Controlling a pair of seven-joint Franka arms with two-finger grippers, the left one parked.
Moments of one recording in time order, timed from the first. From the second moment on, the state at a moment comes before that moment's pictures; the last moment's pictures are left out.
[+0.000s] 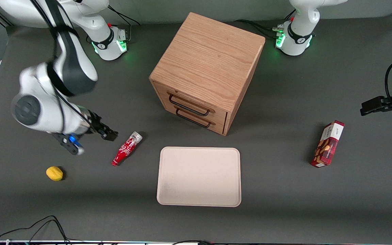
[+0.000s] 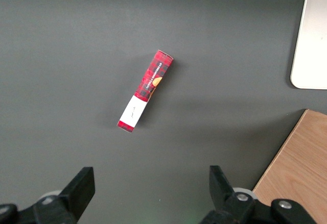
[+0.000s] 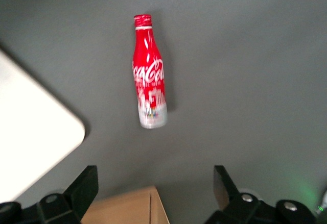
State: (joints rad) arm 0.22 0.37 0.02 -1.70 0.11 1.88 0.97
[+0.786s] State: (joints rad) arm 0.24 0.55 0.03 -1.89 0.07 2.30 1.08
